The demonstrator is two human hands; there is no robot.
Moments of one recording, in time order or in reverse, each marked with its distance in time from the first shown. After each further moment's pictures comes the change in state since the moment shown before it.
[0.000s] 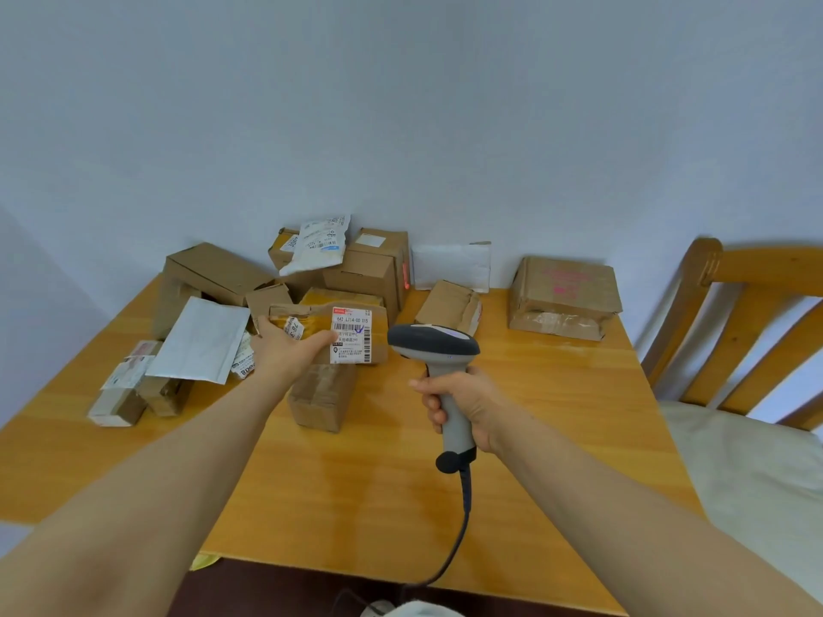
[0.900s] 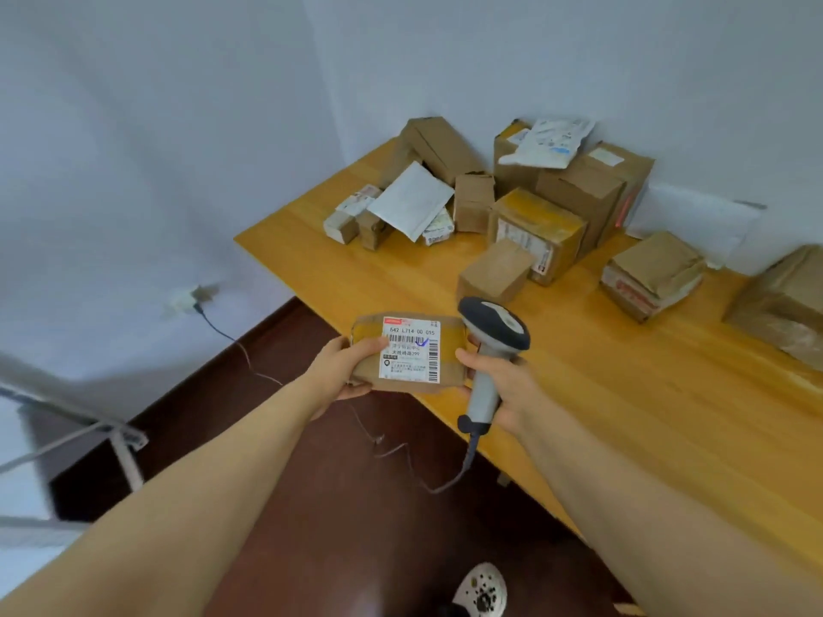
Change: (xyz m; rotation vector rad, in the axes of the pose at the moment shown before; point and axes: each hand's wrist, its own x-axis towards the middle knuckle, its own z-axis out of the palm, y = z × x) left_hand -0.182 -0.171 -0.088 -0.549 -0.053 -0.481; right_hand -0.001 0.110 0.090 0.024 -0.166 0.259
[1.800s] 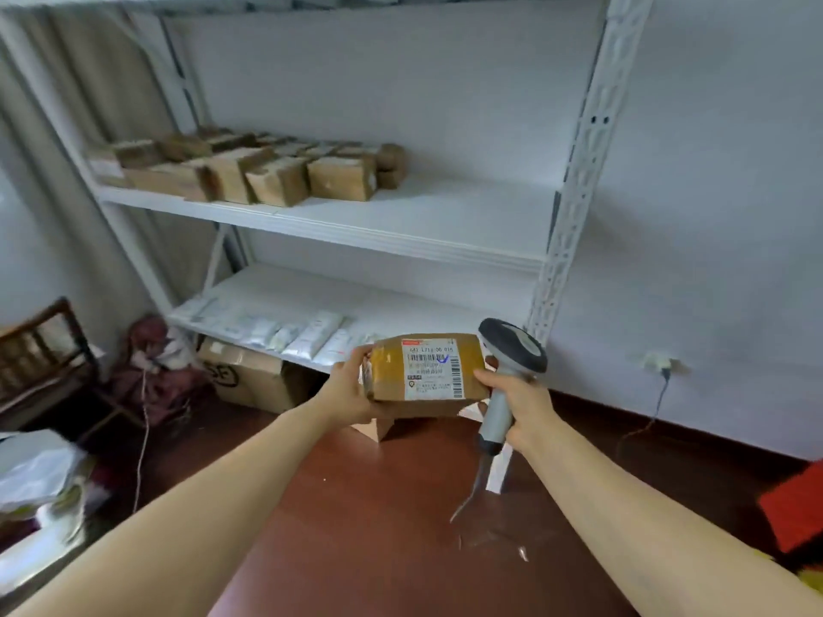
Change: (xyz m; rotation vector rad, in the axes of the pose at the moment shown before) left_hand -0.544 -0.380 -0.439 0.092 1.038 0.023; right_hand -0.389 0.432 0.411 -0.619 -0.890 0.134
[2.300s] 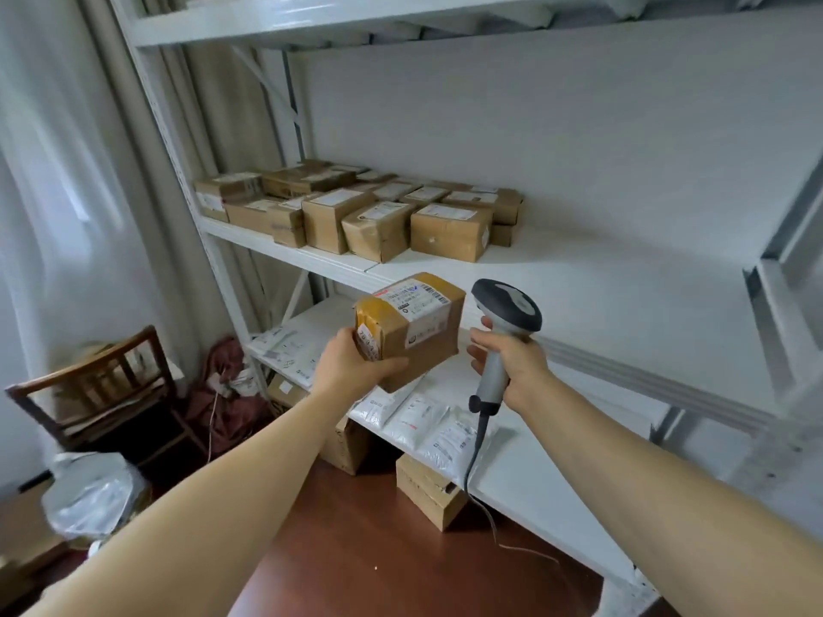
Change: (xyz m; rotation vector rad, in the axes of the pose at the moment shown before) left_hand 0.188 -0.033 -0.194 -0.039 0.578 -0.177; right_hand 0.201 -0.065 0.280 -0.106 -0.250 -0.075
